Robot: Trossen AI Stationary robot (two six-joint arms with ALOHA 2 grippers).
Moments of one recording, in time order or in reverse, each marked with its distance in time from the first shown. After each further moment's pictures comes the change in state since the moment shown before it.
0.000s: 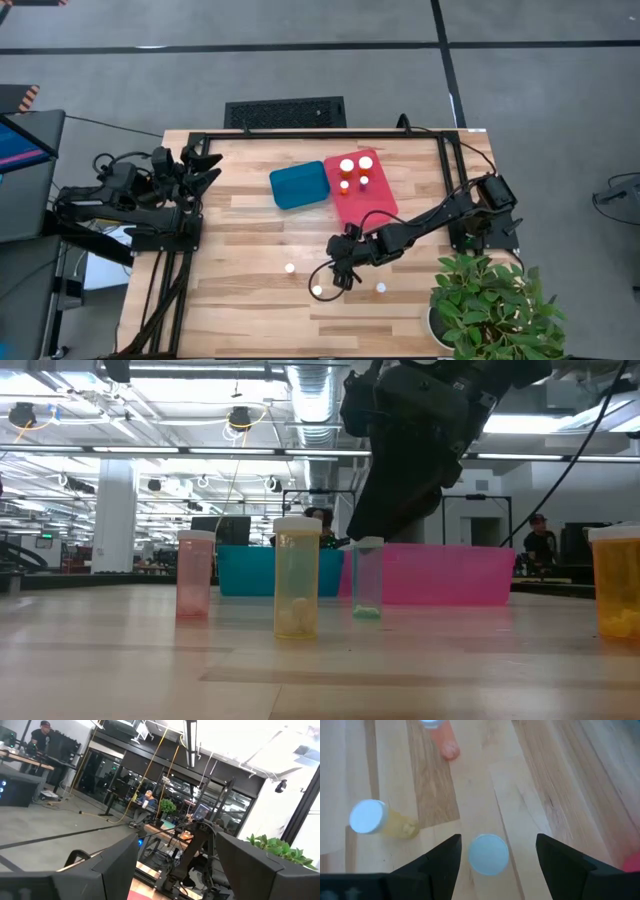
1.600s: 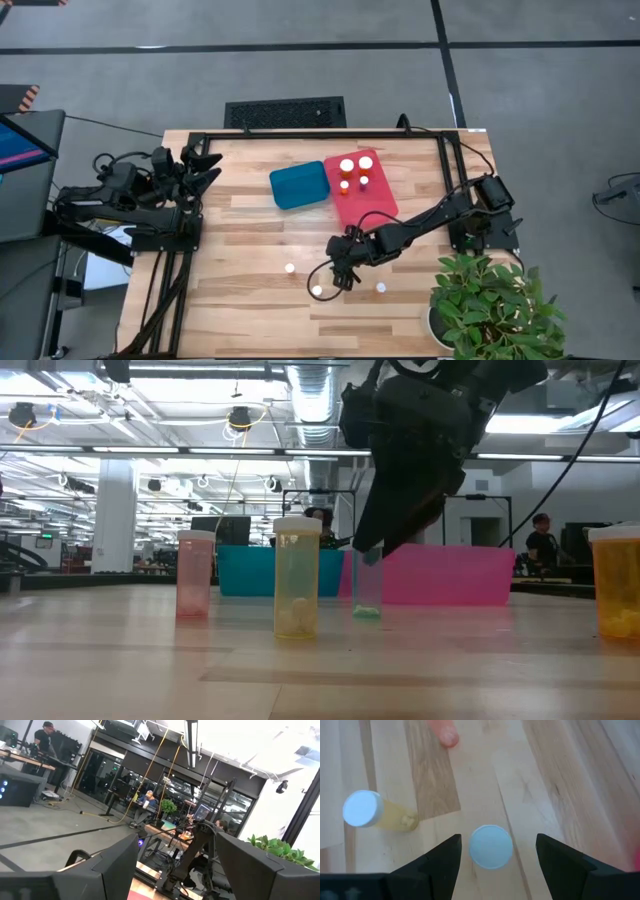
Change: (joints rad) left arm 0.000 0.000 0.000 0.000 -0.005 -0.002; right arm -0.008 0.021 0.014 -0.035 -0.040 0.028
